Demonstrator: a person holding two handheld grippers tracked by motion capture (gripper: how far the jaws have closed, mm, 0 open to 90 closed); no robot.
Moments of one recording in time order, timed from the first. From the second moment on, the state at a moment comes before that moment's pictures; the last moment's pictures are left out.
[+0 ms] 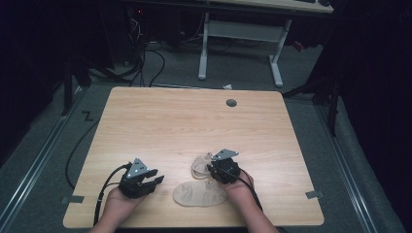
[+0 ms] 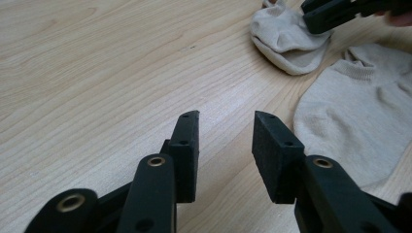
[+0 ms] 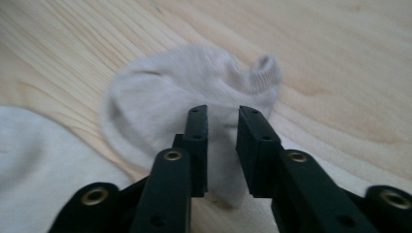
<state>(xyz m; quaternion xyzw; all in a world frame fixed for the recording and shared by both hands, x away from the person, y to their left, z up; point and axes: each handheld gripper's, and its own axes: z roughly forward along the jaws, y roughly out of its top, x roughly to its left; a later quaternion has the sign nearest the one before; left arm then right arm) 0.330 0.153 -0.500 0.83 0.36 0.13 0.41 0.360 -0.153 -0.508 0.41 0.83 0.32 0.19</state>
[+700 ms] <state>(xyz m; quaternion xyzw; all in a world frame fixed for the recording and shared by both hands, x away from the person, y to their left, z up) 0.331 0.155 -0.501 0.83 0.36 0.13 0.41 0.359 -0.122 -0.505 0.37 0.85 0.33 0.20</state>
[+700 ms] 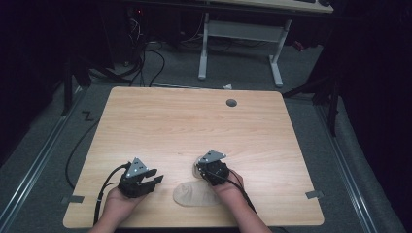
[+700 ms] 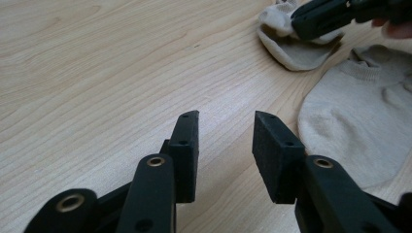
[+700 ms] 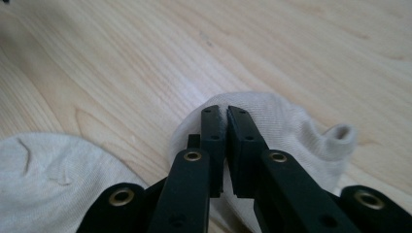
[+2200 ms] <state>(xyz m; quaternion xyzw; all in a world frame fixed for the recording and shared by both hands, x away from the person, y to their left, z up) 0.332 0.149 -0.506 0.83 0.36 0.13 0.40 0.367 -0.231 -0.520 0.48 0.80 0.29 0.21</state>
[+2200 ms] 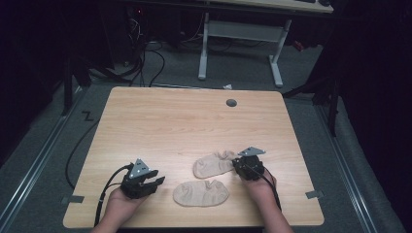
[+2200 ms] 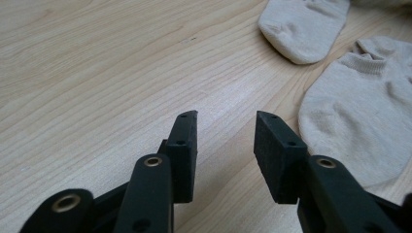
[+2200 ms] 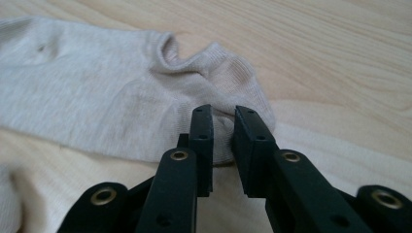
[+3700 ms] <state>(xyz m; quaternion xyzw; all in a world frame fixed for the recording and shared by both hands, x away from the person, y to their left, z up) 0.362 0.086 -0.524 0.84 0.37 0.15 0.37 0.368 -0.204 -0.524 0.46 0.79 0.35 0.19</state>
